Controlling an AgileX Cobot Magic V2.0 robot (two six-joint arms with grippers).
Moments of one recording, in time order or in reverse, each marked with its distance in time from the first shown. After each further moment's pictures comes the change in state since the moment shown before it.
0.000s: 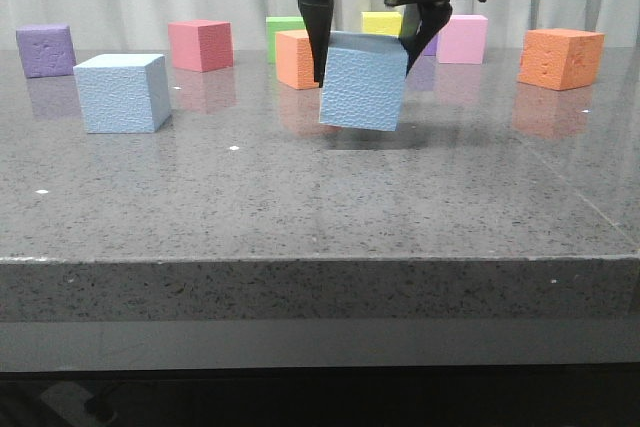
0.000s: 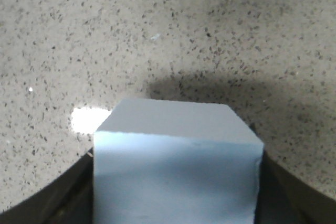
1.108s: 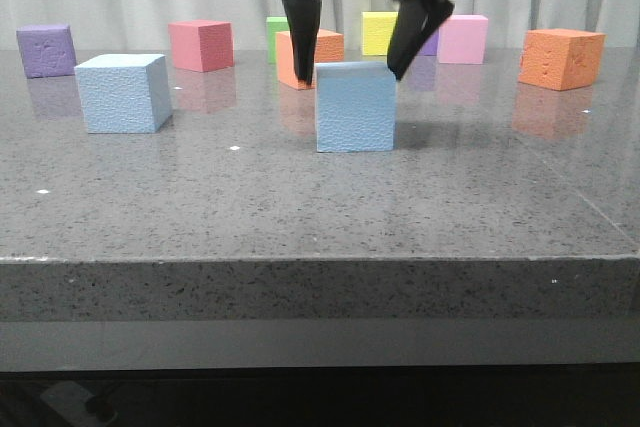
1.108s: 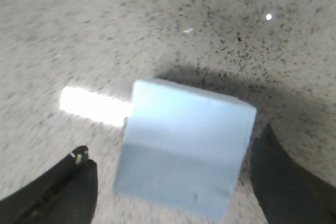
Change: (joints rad) left arm 0.000 0.000 0.000 0.000 0.000 0.000; right arm 0.000 -0.043 -0.010 0.054 0.026 -0.233
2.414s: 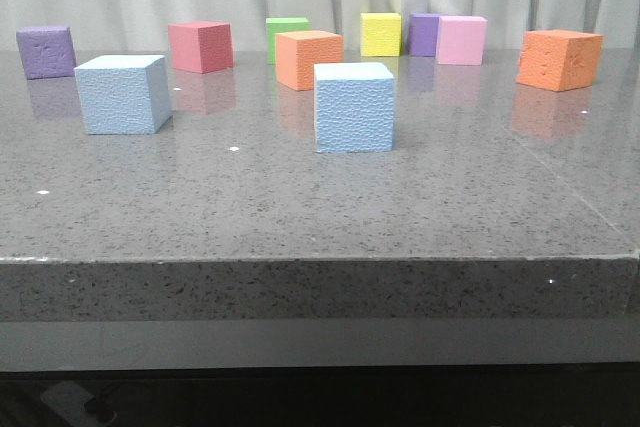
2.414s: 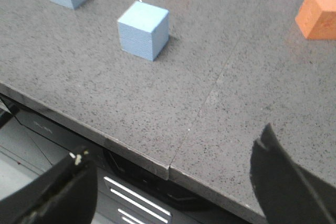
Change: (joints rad) left arm 0.000 0.000 0.000 0.000 0.000 0.000; right arm -0.233 -1.551 1.179 0.169 -0.335 -0.482
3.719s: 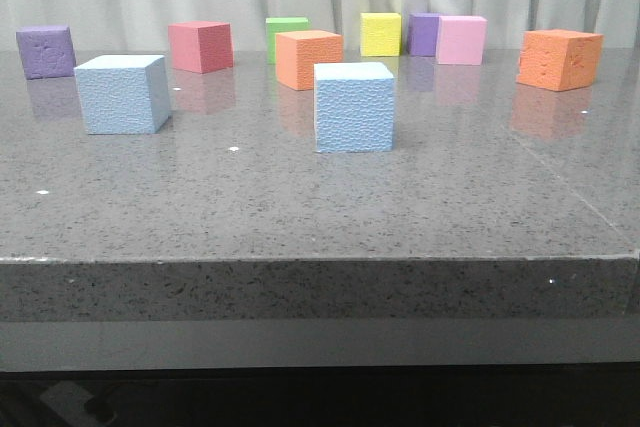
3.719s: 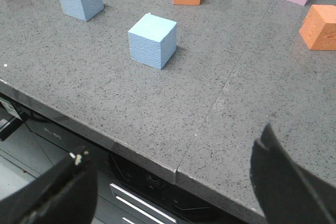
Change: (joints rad) left arm 0.000 0.000 0.000 0.000 -0.008 0.000; right arm 0.000 -0.042 0.007 0.023 0.002 -0.010
